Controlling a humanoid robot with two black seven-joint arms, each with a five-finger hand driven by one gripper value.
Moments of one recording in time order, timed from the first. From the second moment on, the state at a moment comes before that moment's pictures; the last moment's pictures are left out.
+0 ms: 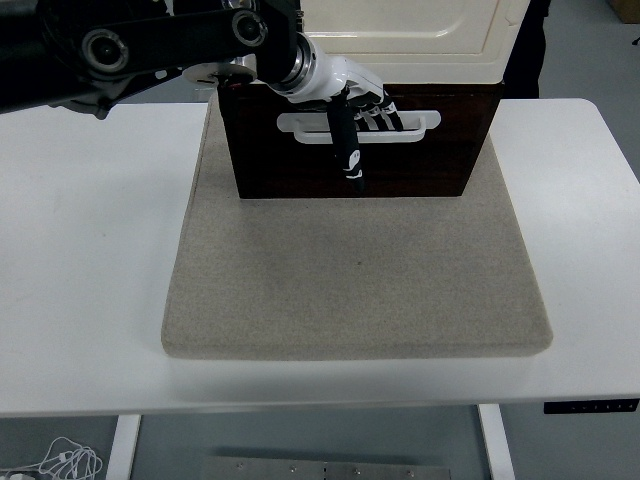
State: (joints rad) left arm -1.75 0.27 0.13 -1.13 0.41 -0.33 0.49; right arm -0.04 0.00 0.13 0.15 -0.15 0.22 -0.01
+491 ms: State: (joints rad) left arm -1.75 0.27 0.12 -1.14 0.41 -0.37 0.49; right arm -0.04 0.00 0.13 0.15 -0.15 0.22 -0.01
